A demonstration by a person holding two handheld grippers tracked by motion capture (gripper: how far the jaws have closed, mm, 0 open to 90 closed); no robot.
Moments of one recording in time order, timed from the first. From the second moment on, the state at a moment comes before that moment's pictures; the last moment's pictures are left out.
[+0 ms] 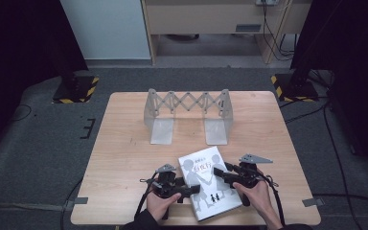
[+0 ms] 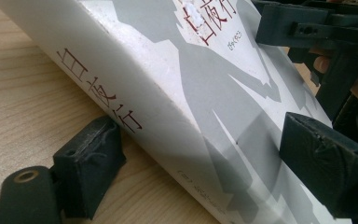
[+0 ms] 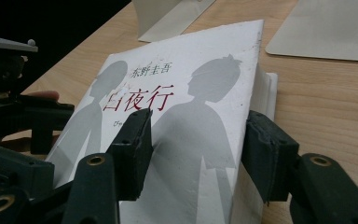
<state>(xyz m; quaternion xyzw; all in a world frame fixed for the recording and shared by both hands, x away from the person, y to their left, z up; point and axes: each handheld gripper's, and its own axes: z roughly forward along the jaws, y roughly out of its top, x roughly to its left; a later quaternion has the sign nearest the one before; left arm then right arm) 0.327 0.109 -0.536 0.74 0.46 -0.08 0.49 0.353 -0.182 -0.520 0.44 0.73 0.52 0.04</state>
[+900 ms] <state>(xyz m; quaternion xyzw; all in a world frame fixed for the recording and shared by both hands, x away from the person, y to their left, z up) 0.320 0.106 -0.546 0.70 0.48 -0.05 0.54 0.355 -0.186 -0.525 0.46 0.72 0.52 0.04</state>
